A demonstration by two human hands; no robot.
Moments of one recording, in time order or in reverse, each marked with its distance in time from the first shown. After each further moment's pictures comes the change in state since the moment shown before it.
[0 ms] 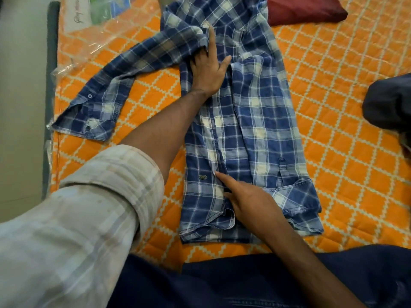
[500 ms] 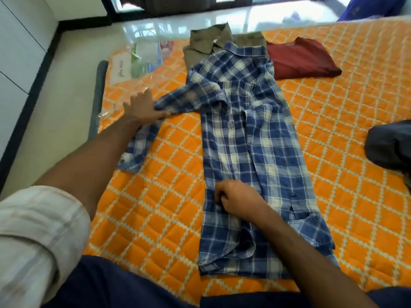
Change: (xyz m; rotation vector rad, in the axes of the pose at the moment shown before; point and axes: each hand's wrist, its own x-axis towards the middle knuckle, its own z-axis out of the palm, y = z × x) left_hand -0.010 -0.132 -0.207 0.563 -0.262 -0.282; right_hand 0.095 -0.036 -0.026 -0.030 -0.134 -0.097
